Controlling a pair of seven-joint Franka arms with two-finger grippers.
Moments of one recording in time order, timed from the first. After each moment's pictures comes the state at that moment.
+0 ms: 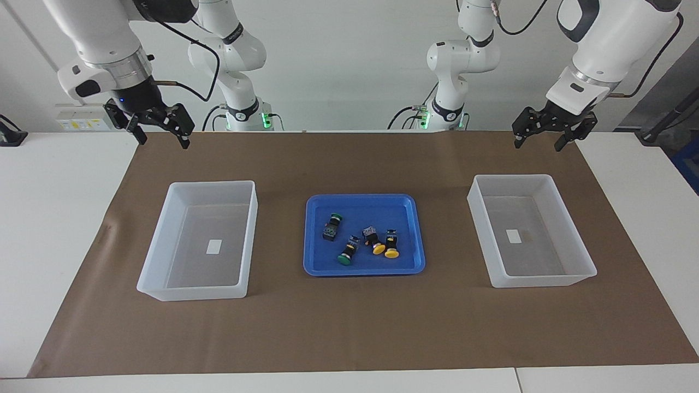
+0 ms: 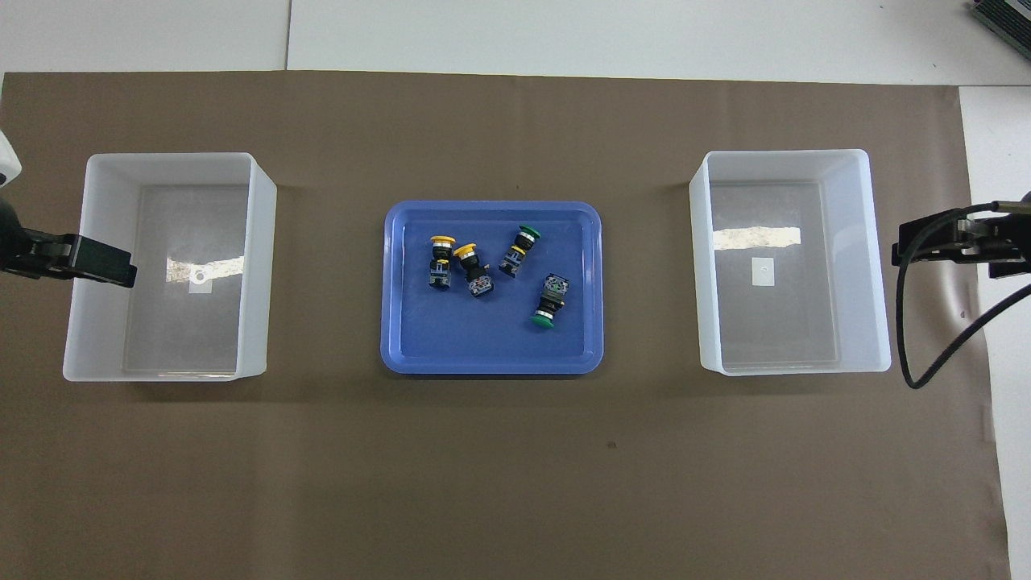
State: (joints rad) left arm -0.05 -0.02 -0.02 -1.60 -0.02 1.55 0.10; right arm 0.05 -0.02 -0.04 -1.56 -0.02 1.55 0.15
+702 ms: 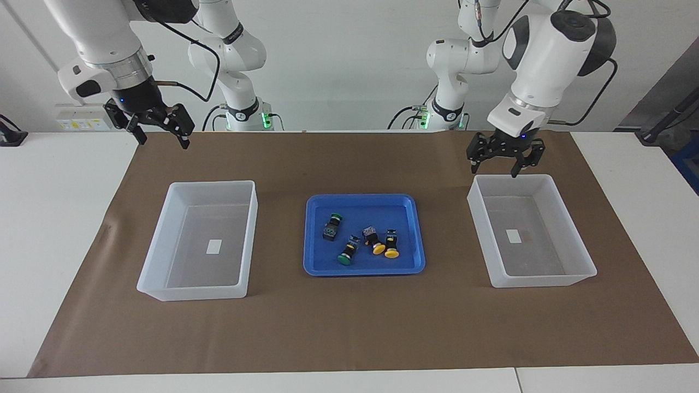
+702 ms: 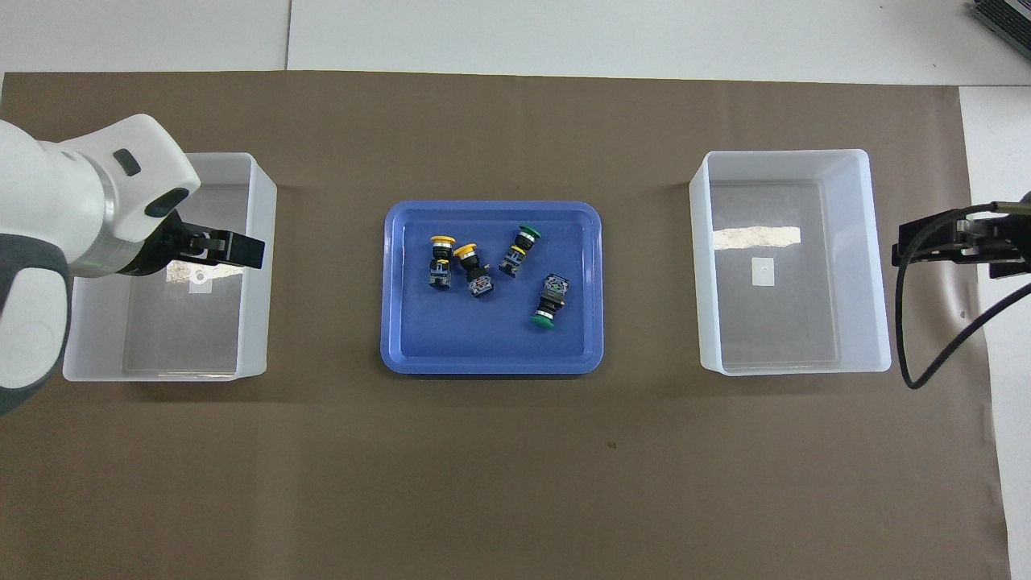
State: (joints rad) left arm -0.25 -0.01 -0.04 -1.81 -0.02 1.90 -0.08; right arm 0.05 -0.02 -0.04 -1.56 -0.02 1.55 0.15
